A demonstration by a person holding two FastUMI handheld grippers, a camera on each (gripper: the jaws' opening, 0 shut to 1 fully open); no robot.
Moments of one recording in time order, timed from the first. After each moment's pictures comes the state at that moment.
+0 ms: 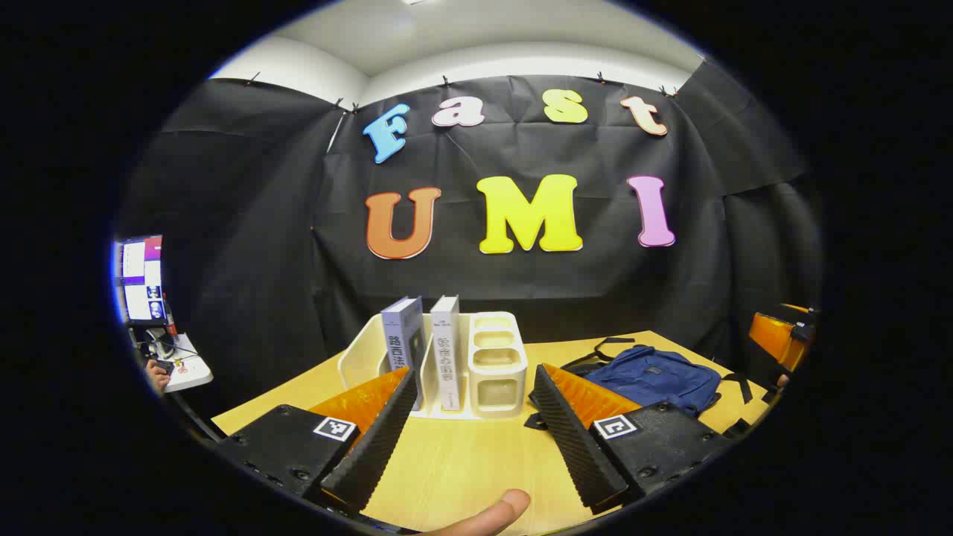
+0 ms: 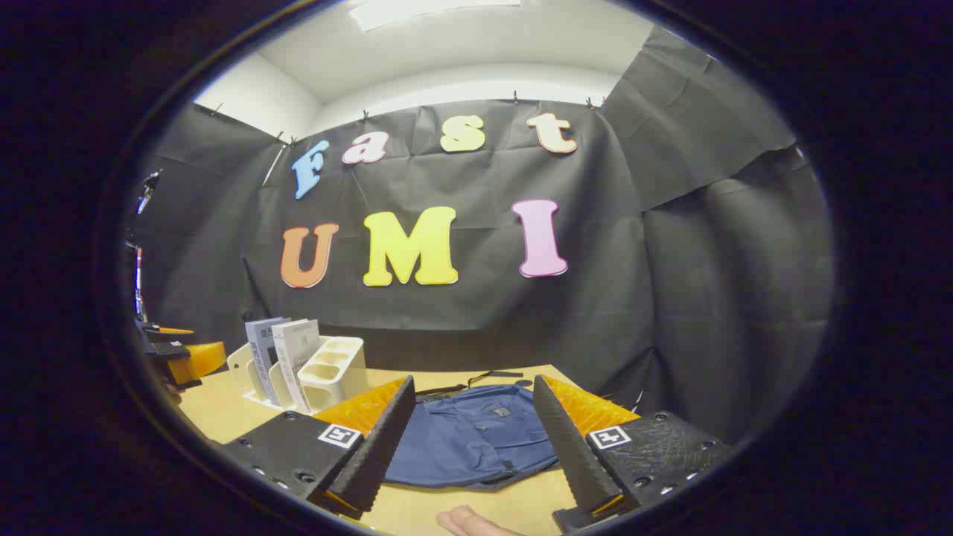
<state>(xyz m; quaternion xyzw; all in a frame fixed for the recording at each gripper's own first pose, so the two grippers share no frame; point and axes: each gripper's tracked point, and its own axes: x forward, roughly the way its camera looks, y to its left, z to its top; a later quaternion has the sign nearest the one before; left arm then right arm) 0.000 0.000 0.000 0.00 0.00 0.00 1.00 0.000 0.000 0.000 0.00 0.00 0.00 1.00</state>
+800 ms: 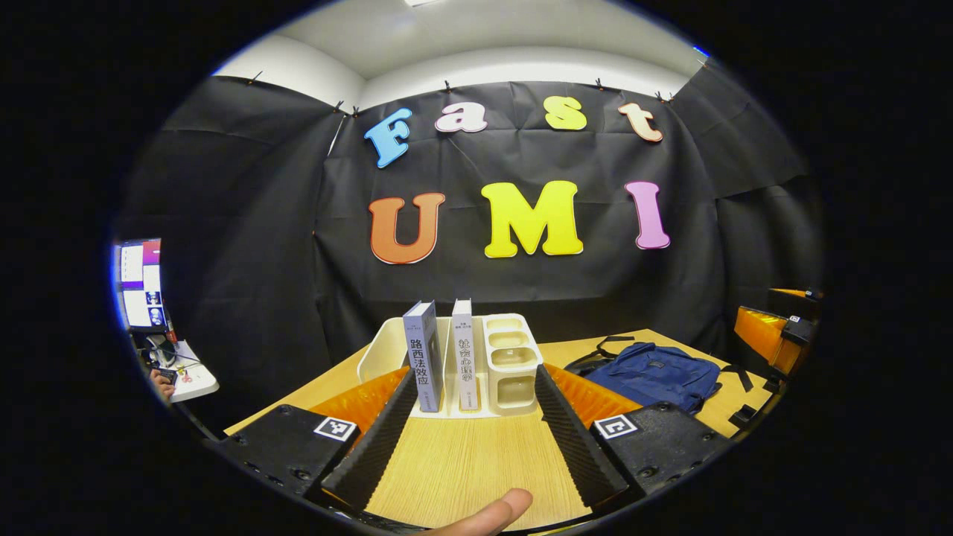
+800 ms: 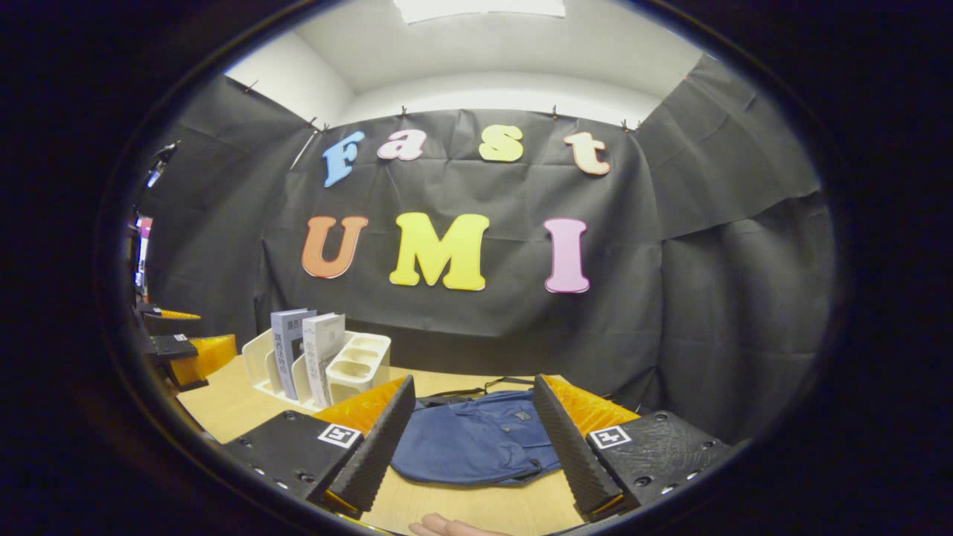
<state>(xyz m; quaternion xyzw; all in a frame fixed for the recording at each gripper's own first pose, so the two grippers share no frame) -0.012 0.033 0.000 0.01 -0.01 -0.02 1.00 -0.029 0.075 0.011 -0.07 -0.01 0.01 1.00</state>
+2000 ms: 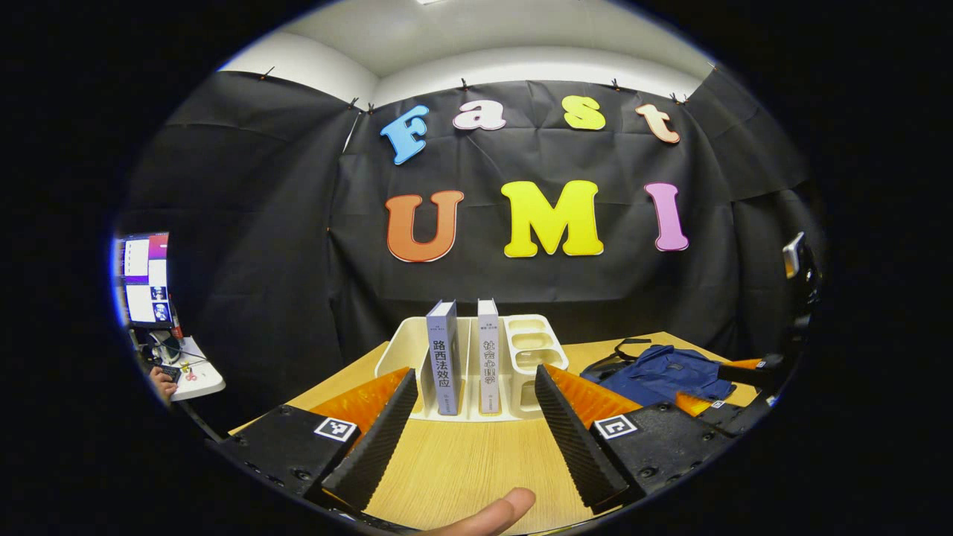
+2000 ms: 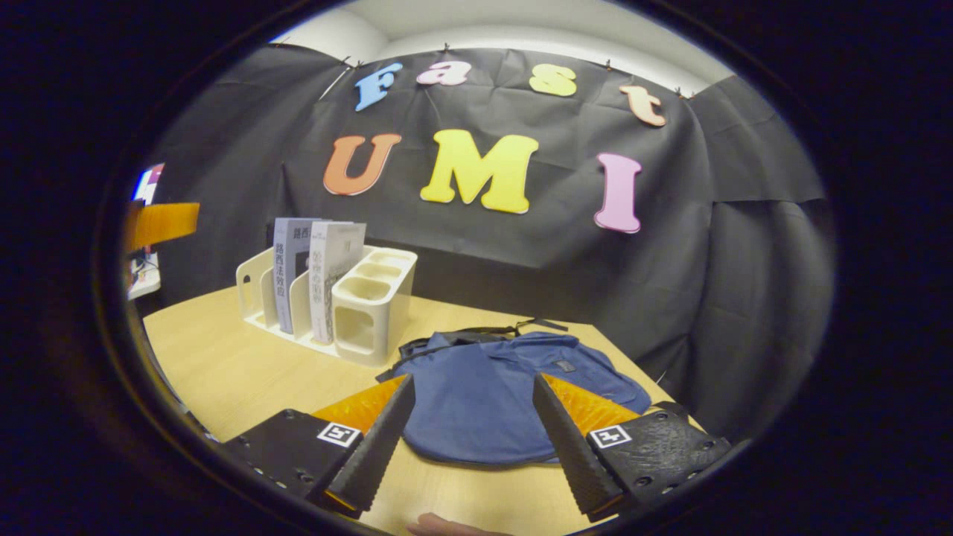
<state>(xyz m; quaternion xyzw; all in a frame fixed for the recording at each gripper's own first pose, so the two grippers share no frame) 0.005 0.065 -0.005 0.00 -0.01 0.01 1.00 0.052 0.134 -0.126 -0.13 0.14 0.05 0.98</state>
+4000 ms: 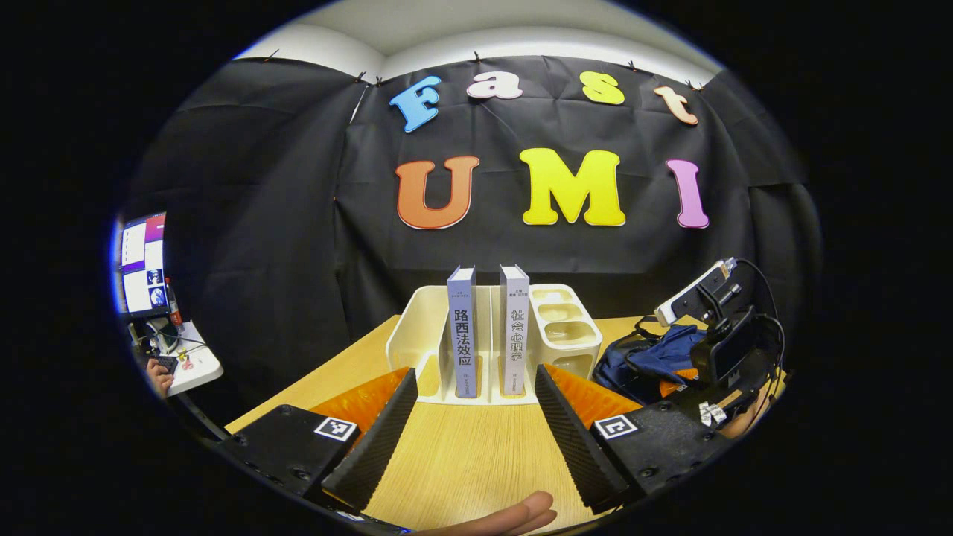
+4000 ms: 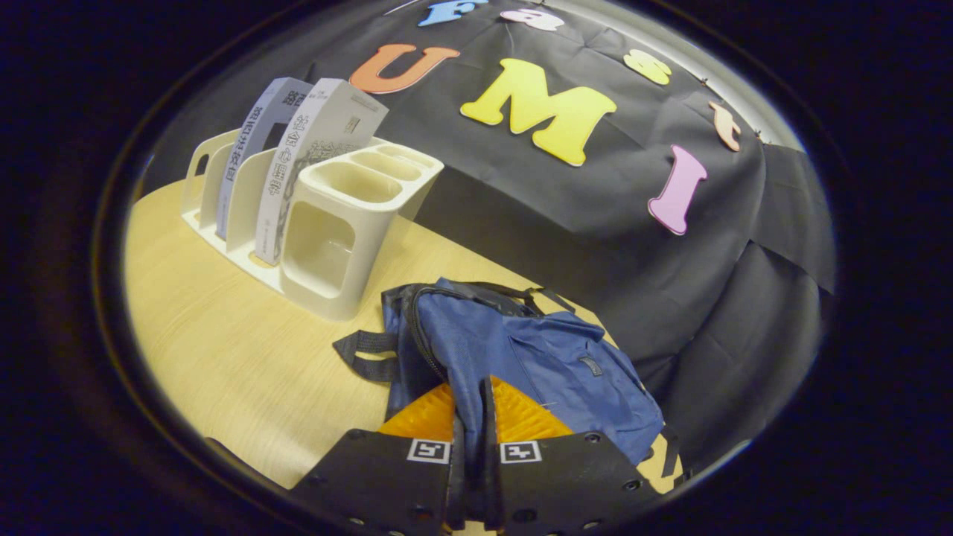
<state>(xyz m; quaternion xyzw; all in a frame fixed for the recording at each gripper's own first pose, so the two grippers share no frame) 0.037 0.090 -0.048 -0.01 0.05 0.01 1.00 0.159 0.152 -0.194 -0.26 0.22 -0.02 0.94</state>
